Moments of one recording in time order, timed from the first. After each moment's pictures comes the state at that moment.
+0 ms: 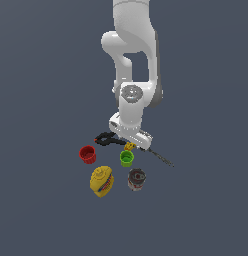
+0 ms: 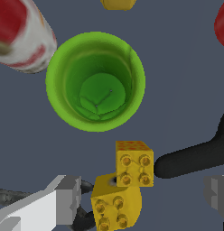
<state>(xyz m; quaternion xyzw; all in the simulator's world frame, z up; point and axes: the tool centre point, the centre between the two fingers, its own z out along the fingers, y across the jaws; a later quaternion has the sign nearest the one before) -0.035 0.025 0.073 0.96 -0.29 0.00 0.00</state>
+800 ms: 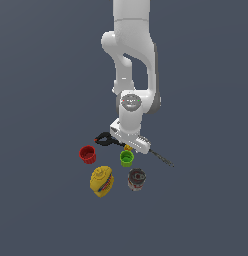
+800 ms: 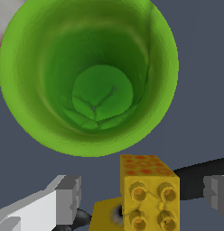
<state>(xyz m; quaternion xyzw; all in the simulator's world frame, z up) -0.030 0.024 0.039 0.96 -0.29 0.01 0.00</state>
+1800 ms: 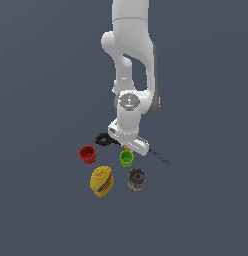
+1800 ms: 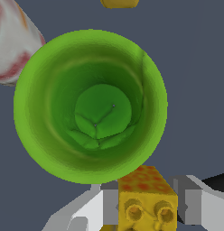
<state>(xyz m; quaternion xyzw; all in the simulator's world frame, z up) -0.019 0.017 0.044 0.95 -0.30 0.02 -0.01</state>
